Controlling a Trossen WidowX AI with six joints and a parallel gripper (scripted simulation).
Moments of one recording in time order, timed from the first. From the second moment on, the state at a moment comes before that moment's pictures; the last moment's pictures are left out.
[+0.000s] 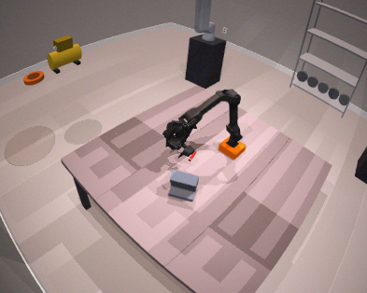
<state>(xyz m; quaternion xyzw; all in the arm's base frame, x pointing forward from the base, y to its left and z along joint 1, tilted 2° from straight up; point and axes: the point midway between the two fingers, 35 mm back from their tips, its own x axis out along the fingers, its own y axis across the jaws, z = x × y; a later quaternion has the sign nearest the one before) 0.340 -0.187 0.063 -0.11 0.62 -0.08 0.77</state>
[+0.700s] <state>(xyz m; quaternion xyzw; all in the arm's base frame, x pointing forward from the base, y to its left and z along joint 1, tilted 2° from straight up) 0.262 -0.131 0.066 -0.08 0.70 0.08 0.71</state>
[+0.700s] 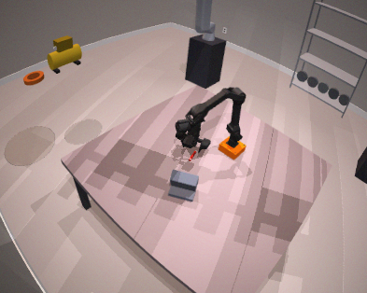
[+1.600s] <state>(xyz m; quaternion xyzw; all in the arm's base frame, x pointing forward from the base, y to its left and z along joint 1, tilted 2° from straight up) 0.263 -0.132 0.022 -0.08 0.70 0.08 0.70</state>
